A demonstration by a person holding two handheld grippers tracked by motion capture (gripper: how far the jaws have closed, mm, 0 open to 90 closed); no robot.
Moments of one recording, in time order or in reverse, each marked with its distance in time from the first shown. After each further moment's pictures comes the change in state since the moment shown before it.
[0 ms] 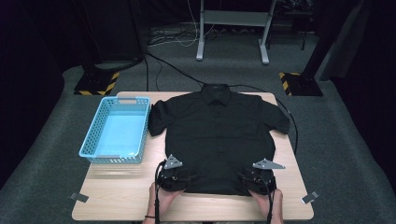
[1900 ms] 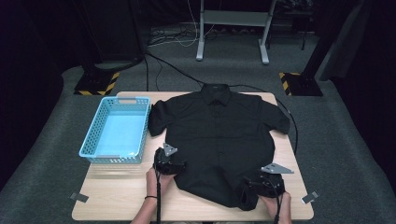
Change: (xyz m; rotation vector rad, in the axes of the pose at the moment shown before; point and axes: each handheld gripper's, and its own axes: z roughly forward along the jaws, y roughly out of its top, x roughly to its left) left arm 0.058 0.002 0.038 -0.005 0.315 0.044; right arm -0.023 -0.019 -0.007 -0.017 -0.029 -0.039
